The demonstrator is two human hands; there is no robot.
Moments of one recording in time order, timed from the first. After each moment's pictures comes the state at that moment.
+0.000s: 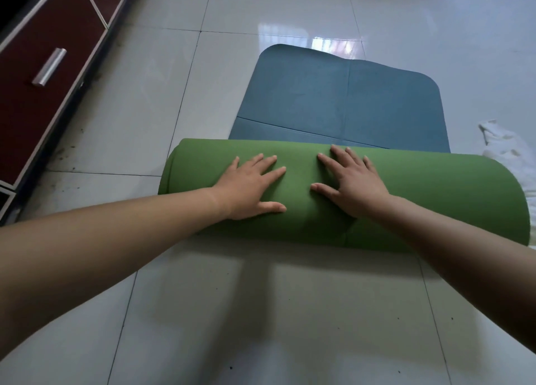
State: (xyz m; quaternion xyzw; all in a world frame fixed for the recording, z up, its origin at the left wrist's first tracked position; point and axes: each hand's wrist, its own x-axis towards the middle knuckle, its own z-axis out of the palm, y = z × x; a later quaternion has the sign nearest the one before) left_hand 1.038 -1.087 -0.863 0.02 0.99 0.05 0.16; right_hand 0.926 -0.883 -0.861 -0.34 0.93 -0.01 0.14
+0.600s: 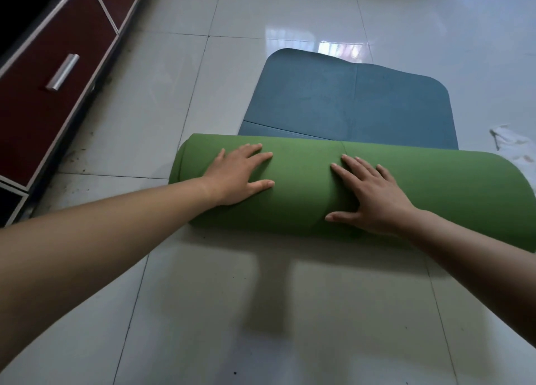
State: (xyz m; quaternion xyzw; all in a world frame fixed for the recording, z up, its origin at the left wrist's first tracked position) left_hand 1.031 -1.120 -0.859 -0.06 0.98 0.14 0.10; right_hand 0.930 -0.857 -0.853 -0.40 0.91 0.02 0.13
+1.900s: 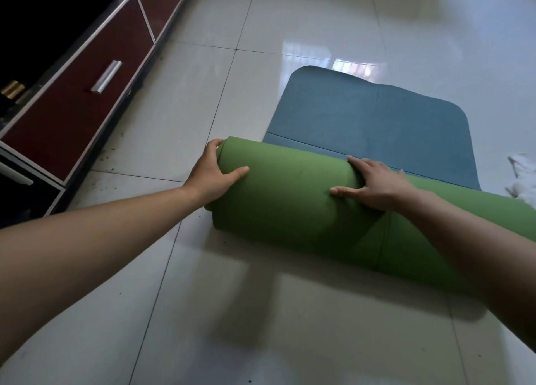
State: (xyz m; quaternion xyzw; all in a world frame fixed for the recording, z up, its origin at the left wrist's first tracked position) left_hand 1.077 -1.183 -0.858 -0.31 0.83 0.46 -0.09; right_hand 0.901 -0.919 -0.834 -0.29 0.93 0.00 0.22
